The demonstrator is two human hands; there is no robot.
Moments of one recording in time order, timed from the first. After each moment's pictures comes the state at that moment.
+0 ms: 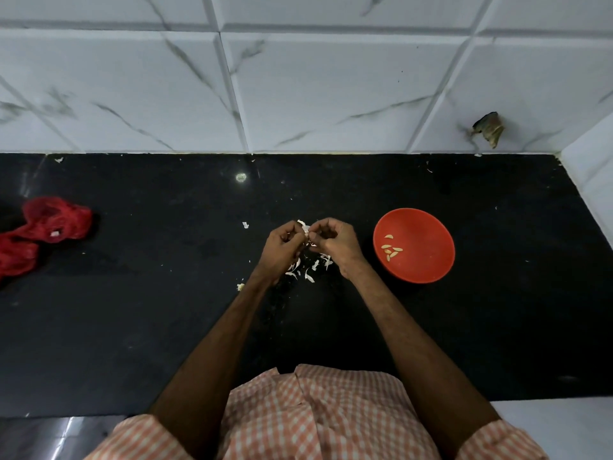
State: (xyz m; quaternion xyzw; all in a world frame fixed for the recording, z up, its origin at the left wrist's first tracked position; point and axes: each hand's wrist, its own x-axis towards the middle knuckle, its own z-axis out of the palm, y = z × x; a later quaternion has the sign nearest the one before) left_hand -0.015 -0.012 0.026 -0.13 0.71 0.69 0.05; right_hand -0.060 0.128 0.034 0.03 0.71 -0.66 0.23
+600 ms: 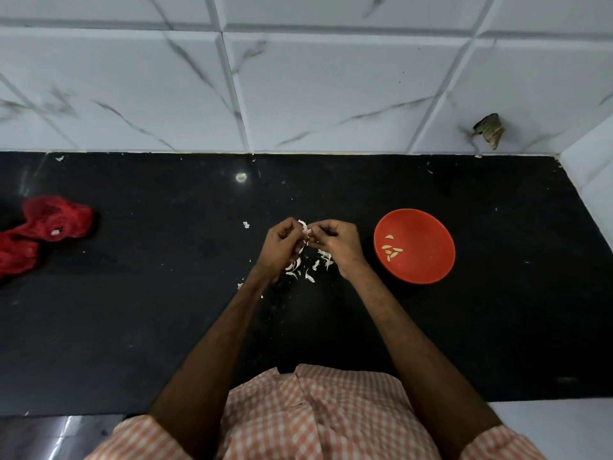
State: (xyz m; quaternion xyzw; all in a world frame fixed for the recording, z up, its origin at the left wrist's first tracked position) left_hand -0.016 -0.012 0.032 -0.14 0.69 0.71 0.04; right_hand -0.059 0.126 0.031 0.03 0.69 -0.69 0.20
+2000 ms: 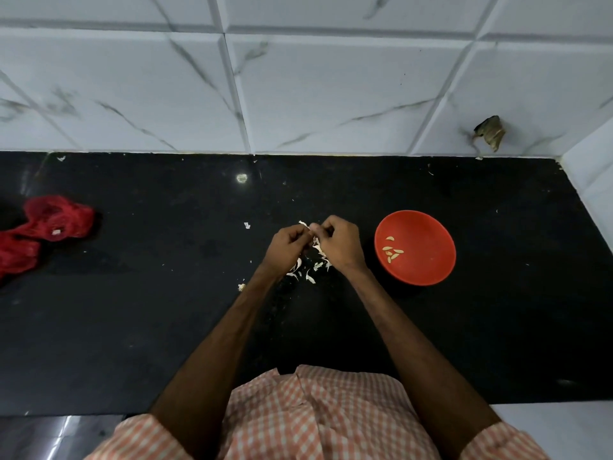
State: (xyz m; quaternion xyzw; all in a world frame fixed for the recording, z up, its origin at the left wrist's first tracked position) left_hand -0.023 -0.011 0.024 -0.10 0.78 0.62 0.06; right_hand -0.063 0.125 0.038 -0.06 0.89 -0.45 0.09
